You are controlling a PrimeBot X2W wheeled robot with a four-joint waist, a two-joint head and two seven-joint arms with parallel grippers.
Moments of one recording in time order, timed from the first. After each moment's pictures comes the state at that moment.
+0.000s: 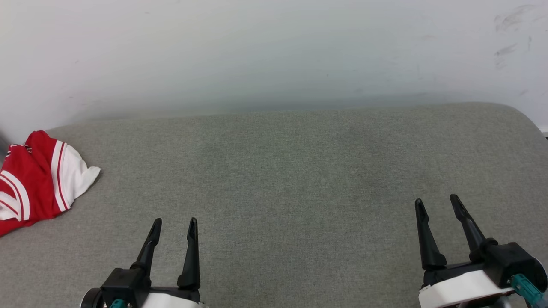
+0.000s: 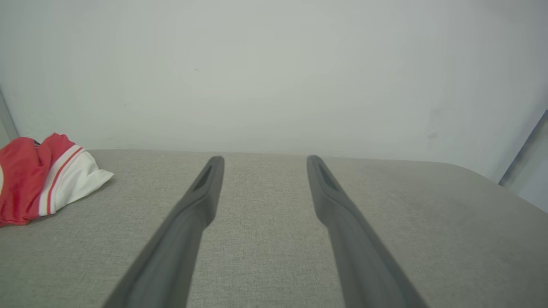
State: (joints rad) left arm 0.11 0.08 -0.12 -0.06 -0.21 0.01 -0.23; right arm 0.03 -0.05 0.01 0.02 0.10 0.13 -0.23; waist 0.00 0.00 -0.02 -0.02
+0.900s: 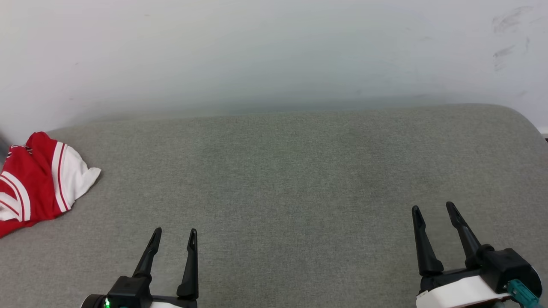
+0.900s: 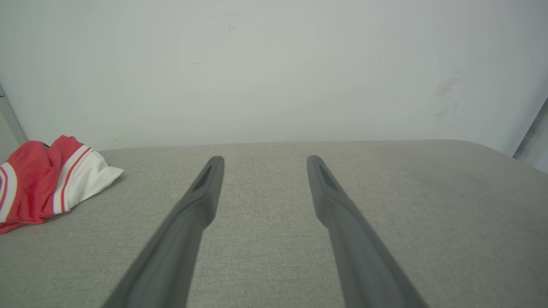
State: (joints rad) left arm 0.14 0.05 -0.06 -0.01 -0.10 -0.04 -0.26; right arm 0.04 -0.05 0.03 0.06 0.12 0.13 -0.26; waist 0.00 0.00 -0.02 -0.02
